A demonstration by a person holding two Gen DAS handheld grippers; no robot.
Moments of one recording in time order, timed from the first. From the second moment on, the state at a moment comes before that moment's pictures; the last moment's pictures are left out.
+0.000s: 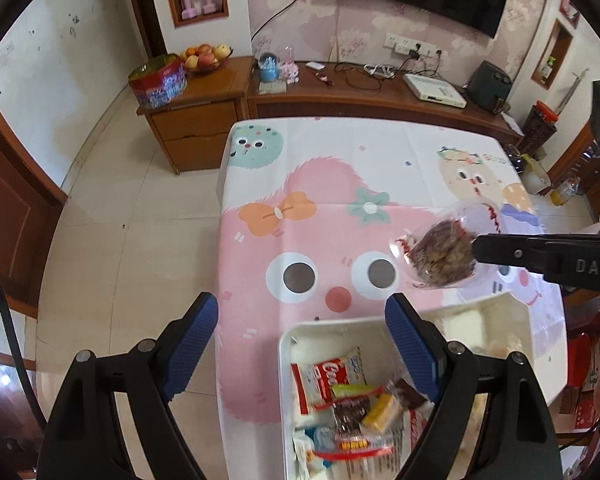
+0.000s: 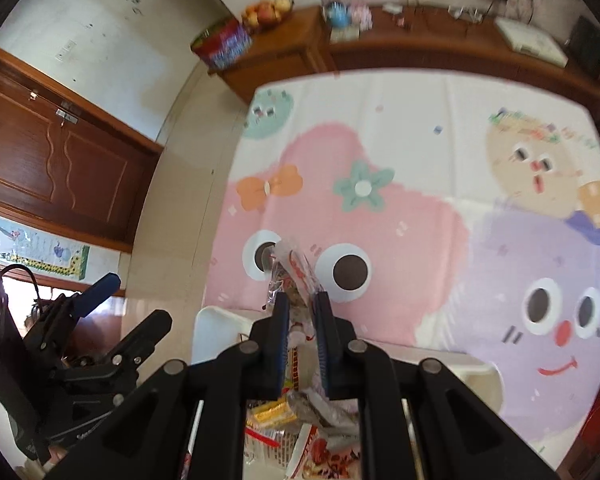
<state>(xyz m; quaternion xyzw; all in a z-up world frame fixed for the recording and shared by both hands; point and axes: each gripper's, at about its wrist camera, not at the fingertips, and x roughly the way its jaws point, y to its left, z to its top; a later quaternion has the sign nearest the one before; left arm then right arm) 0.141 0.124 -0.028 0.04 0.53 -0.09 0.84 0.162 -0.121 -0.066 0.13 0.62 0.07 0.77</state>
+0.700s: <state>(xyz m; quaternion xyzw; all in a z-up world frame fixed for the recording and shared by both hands) 0.017 0.125 0.016 0.03 0.50 -0.17 0.85 -0.014 -0.103 0.036 0.10 0.50 -0.04 0.86</state>
